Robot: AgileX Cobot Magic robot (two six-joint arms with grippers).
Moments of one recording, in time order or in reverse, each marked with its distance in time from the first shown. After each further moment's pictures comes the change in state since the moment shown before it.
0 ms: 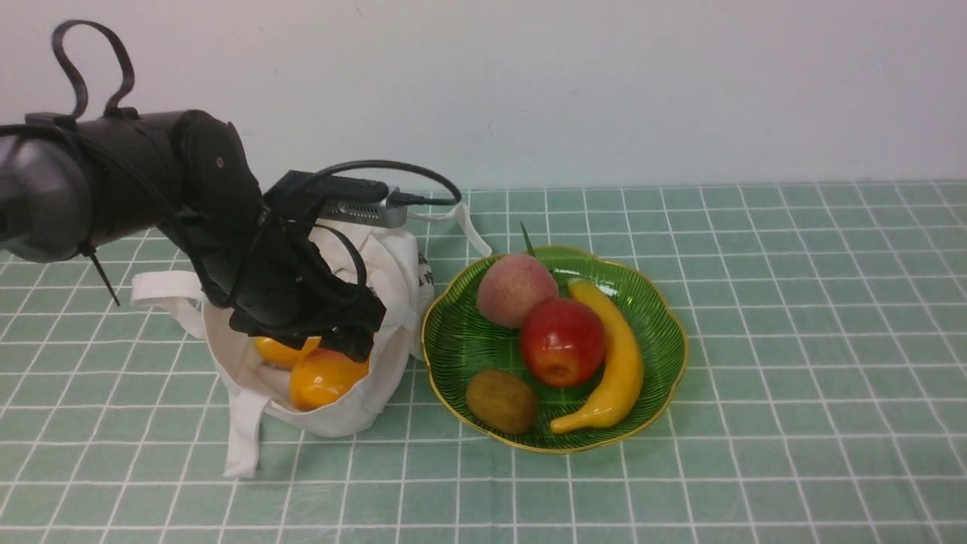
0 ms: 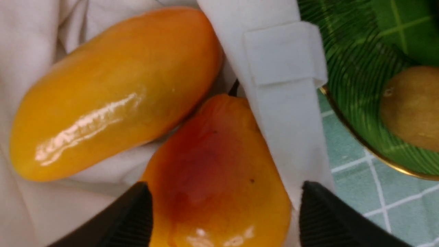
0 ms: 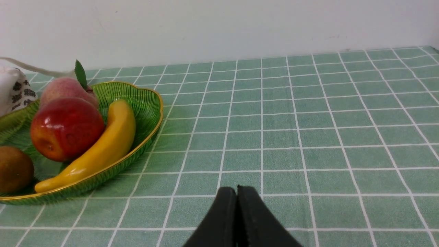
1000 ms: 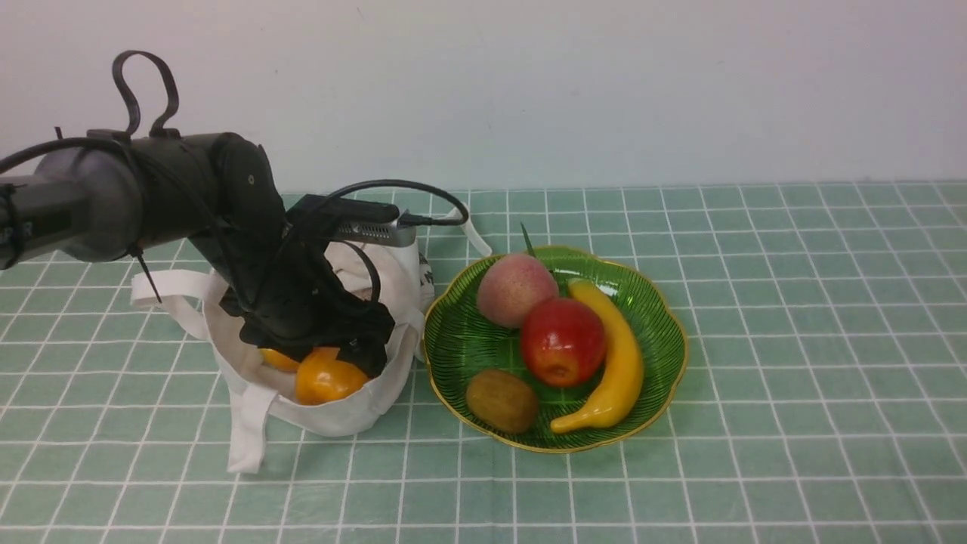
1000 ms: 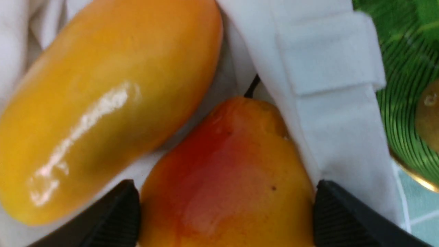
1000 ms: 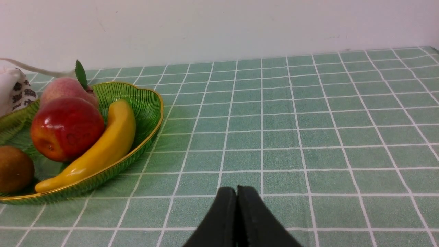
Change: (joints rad) right arm 0.000 0.000 0.000 0.000 0.000 0.000; left arm 0.000 0.090 -0.050 0.000 0.041 0.000
